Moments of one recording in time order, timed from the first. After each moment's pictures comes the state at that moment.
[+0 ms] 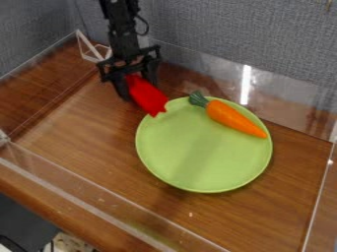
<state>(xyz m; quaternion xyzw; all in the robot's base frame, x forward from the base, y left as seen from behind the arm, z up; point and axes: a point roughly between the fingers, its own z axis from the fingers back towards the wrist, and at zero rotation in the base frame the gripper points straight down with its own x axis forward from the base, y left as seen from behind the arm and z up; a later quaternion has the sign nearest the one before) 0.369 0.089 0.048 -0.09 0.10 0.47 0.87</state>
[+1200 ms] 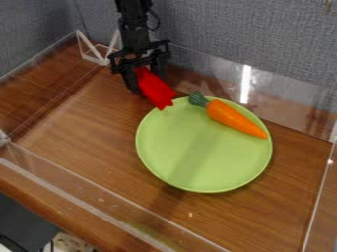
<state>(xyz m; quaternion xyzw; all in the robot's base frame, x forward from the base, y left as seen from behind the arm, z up) 0.391 0.088 0.042 -0.07 0.09 0.46 0.88</state>
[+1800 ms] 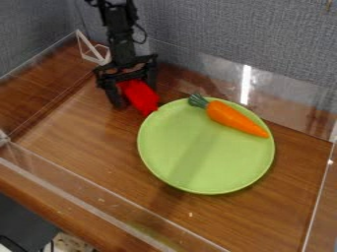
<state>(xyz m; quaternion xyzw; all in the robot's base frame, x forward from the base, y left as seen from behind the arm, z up) 0.358 0.104 0.026 -0.08 0.11 0.43 0.89</state>
